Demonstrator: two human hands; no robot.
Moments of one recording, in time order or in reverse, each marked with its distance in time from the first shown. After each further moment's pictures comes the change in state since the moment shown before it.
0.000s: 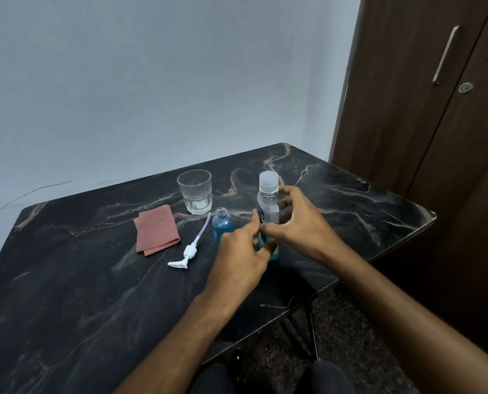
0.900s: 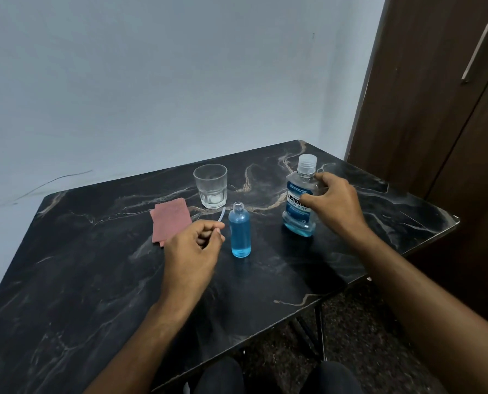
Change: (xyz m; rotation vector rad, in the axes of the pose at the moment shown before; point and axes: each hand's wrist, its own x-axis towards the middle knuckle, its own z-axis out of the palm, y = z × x) left_hand -0.021 -0.040 -0.069 -0.093 0.341 -0.065; right_hand 0.039 0.019 -0.015 -0.102 0.263 0.020
